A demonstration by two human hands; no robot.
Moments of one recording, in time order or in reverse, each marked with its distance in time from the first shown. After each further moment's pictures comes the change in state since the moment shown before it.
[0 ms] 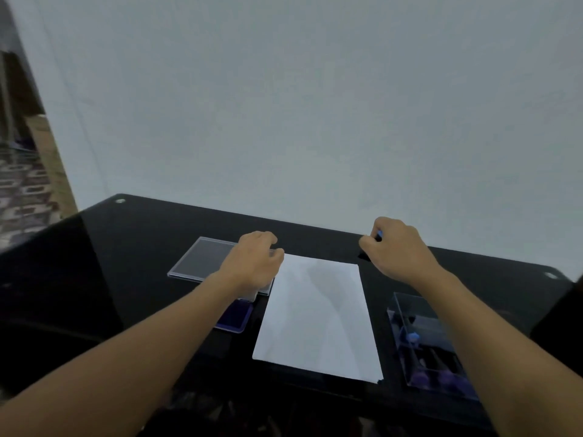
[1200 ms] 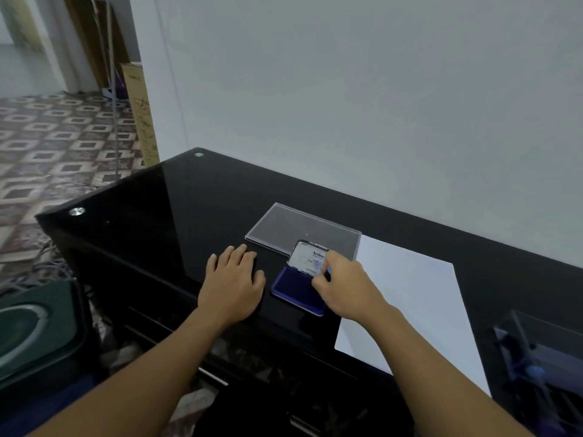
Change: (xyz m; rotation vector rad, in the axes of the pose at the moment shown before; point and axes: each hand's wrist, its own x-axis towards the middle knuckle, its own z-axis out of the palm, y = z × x) left_hand -0.091 -0.178 0.021 0.260 0.107 -0.333; right_hand -0.020 -0.100 0.204 -0.005 -0.412 -0.239
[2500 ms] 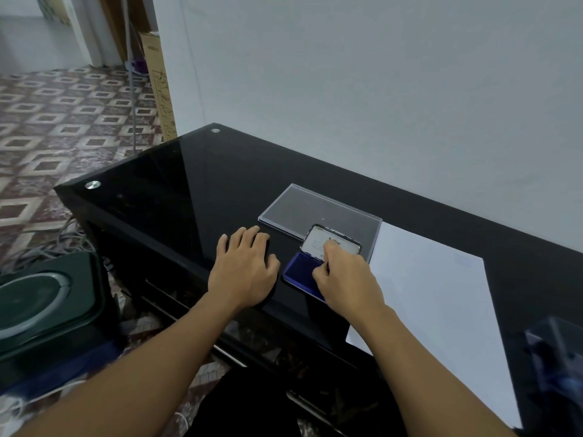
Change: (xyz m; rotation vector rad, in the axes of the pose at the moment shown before) left_hand -0.002 0.005 0.002 0.042 0.047 -0.015; right_hand 0.009 -0.002 0.034 -0.100 0.078 -0.010
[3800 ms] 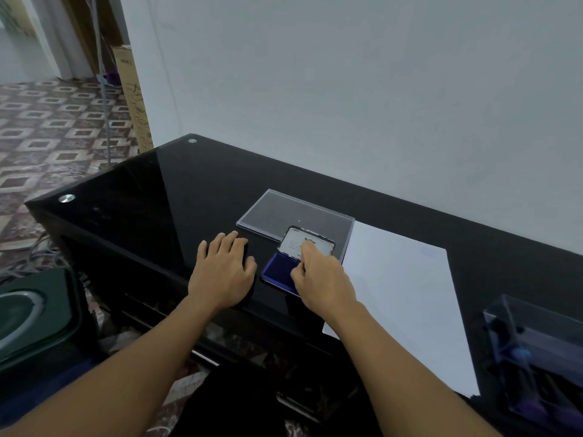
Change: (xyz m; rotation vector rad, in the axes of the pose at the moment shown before) left_hand 0.000 0.000 -0.001 -0.023 -0.044 -0.003; right_hand -0.013 -0.002 -0.003 0.044 0.005 -0.016
